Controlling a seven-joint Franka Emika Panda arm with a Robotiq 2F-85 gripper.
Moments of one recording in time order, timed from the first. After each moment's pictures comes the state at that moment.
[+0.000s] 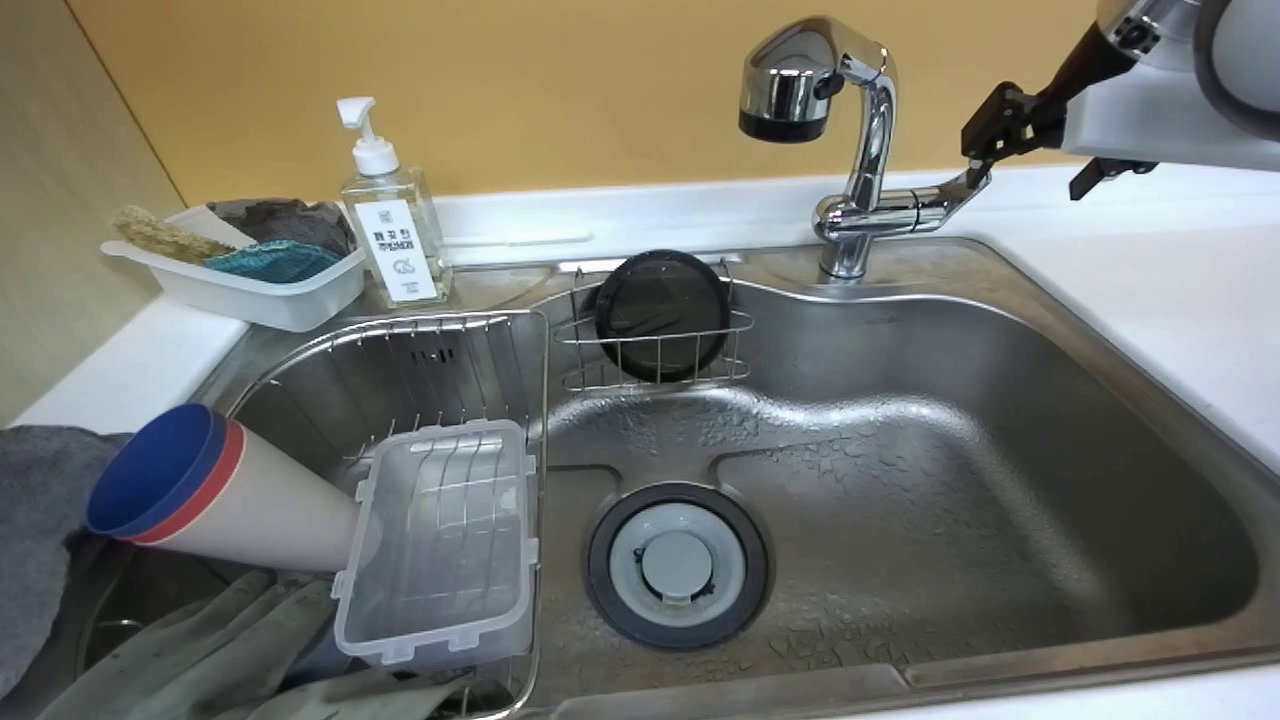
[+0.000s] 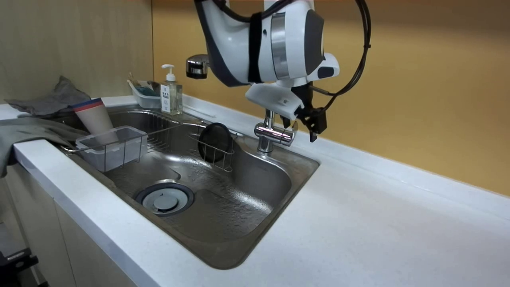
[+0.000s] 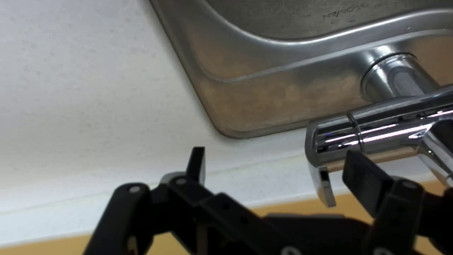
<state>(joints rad) -0.17 0.27 0.10 -2.14 -0.48 2.95 0.65</state>
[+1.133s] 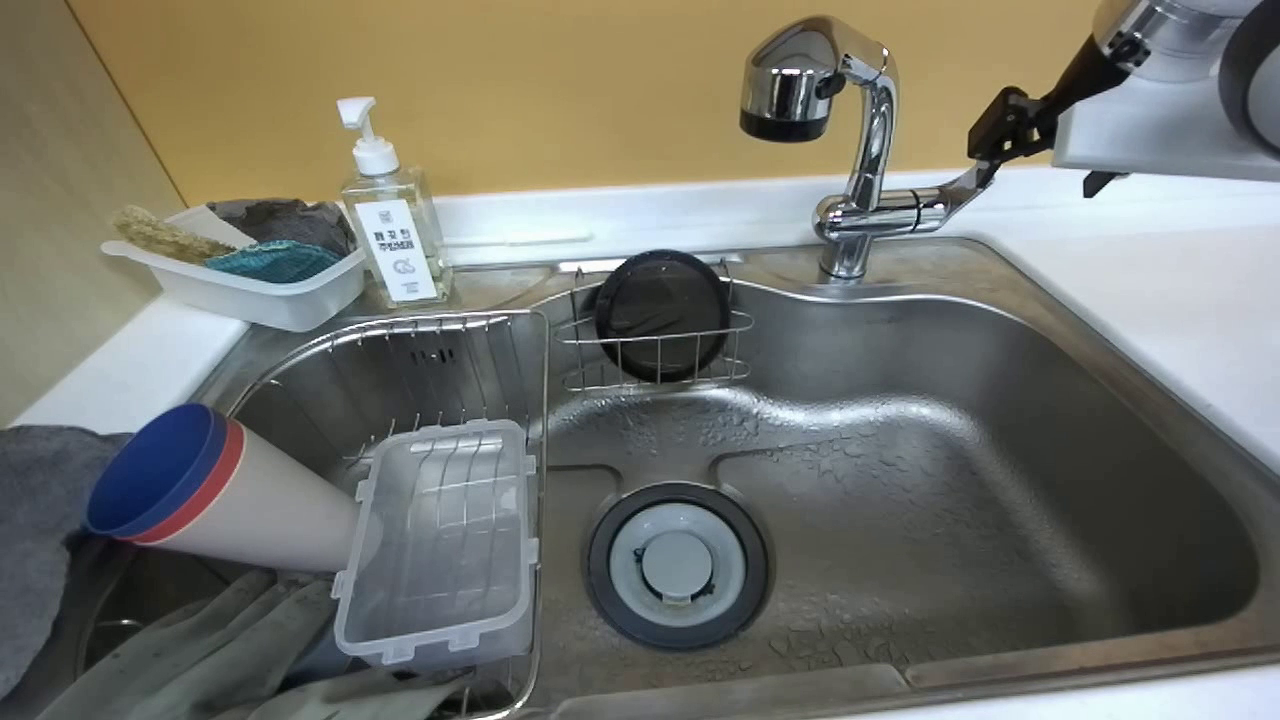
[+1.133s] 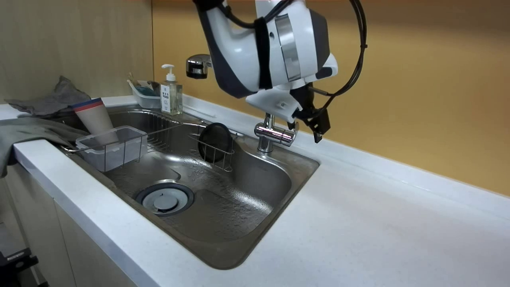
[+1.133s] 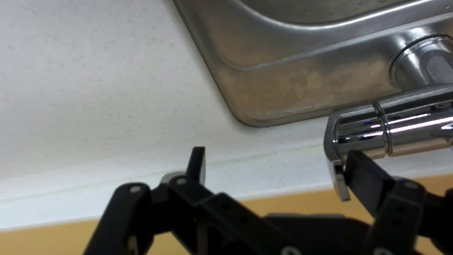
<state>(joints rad) 0.03 0.27 -0.13 -2.14 -0.67 2.98 0.89</state>
